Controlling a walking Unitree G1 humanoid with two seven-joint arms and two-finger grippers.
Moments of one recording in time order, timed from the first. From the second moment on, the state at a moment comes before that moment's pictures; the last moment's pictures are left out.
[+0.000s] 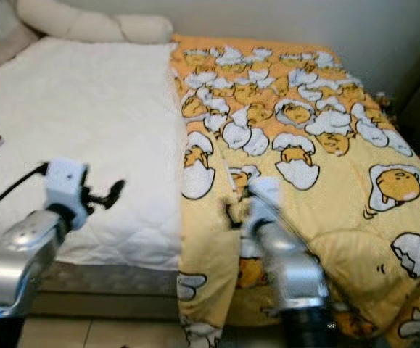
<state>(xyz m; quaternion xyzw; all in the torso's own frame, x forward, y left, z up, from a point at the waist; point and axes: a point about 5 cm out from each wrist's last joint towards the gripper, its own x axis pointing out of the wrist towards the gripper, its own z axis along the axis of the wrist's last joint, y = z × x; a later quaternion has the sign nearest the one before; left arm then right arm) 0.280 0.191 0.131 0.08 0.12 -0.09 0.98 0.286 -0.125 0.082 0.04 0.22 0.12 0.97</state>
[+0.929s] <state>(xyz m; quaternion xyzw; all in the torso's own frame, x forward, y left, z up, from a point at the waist) 0.230 0.182 0.150 0.12 0.20 -0.36 0.91 0.347 -0.139 0.052 0.04 0.32 0.06 0.94</state>
